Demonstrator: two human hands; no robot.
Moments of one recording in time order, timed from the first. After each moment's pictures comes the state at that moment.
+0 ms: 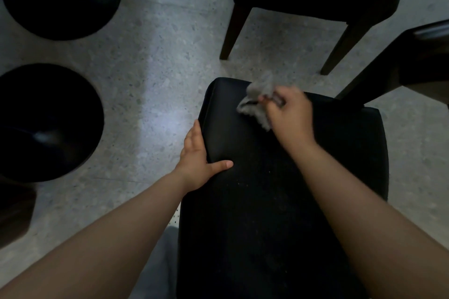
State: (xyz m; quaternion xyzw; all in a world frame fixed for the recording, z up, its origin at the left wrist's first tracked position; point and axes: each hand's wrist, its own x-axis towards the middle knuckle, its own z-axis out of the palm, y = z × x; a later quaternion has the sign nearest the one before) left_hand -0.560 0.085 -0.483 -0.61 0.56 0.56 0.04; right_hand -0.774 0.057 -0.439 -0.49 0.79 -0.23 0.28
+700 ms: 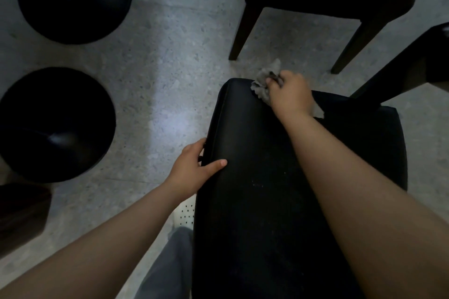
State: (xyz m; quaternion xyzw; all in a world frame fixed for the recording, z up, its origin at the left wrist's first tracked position) left_hand -0.521 0.087 -0.470 -0.62 0.51 0.60 -0.03; right_hand -0.754 0.003 -0.457 -0.42 0.87 -0.13 0.24
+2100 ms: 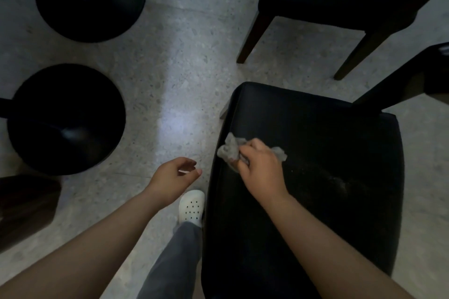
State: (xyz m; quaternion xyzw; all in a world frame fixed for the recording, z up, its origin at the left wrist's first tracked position) left_hand -0.457 0.099 -0.455 -0.67 0.49 0.56 0.01; right_hand -0.670 0.131 -0.447 -0.61 0.72 -0.13 0.32
